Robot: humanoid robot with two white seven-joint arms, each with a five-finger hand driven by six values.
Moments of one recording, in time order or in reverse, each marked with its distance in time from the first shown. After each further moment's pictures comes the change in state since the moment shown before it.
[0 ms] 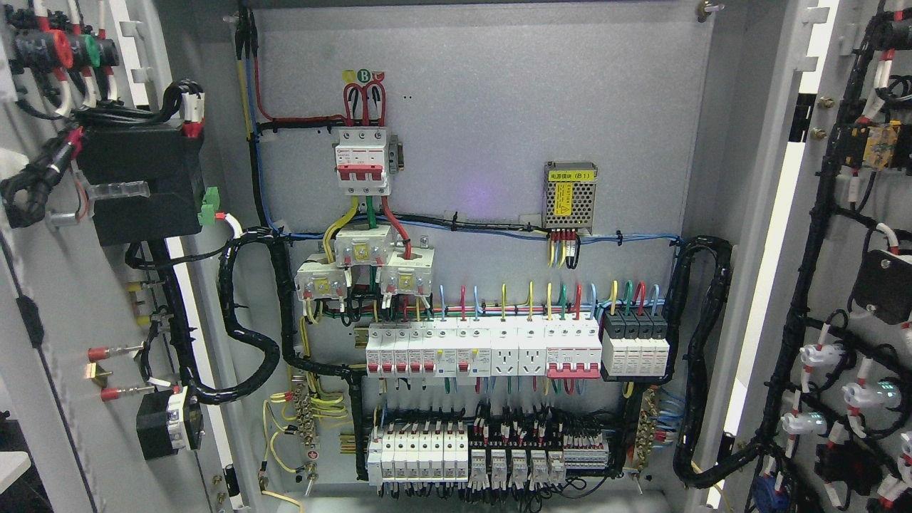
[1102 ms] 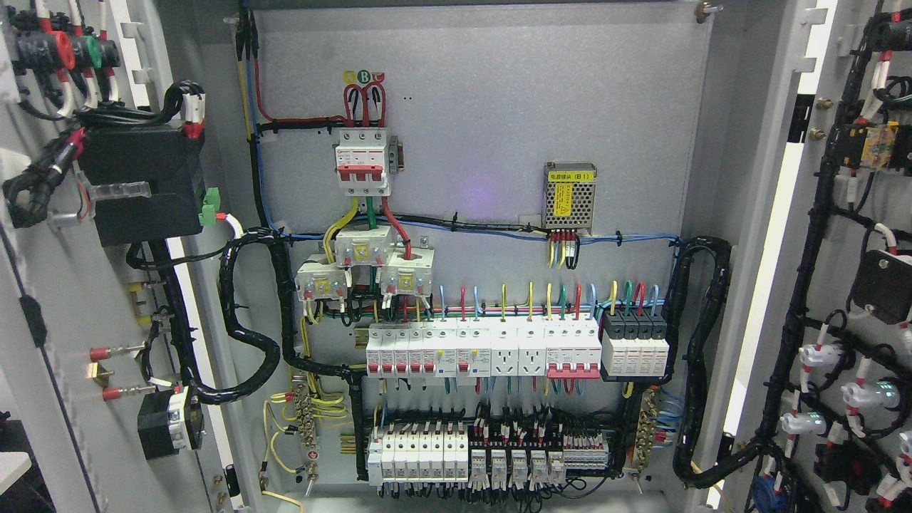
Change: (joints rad) left arm 0.284 0.142 -0.090 -0.809 0.158 -0.351 0.008; right arm 0.320 -0.071 -0.224 -0.009 -0.015 -0.273 0.009
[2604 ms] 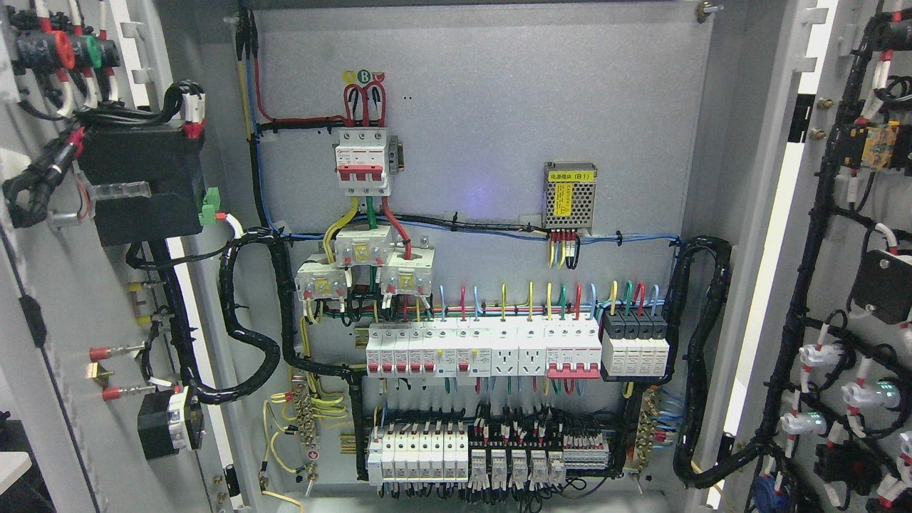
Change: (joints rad) left arm -0.147 0.059 0.043 -0.259 0.207 -0.156 0.006; right arm -0.006 -0.011 -0.141 -0.281 -0.027 -0.084 -0.029
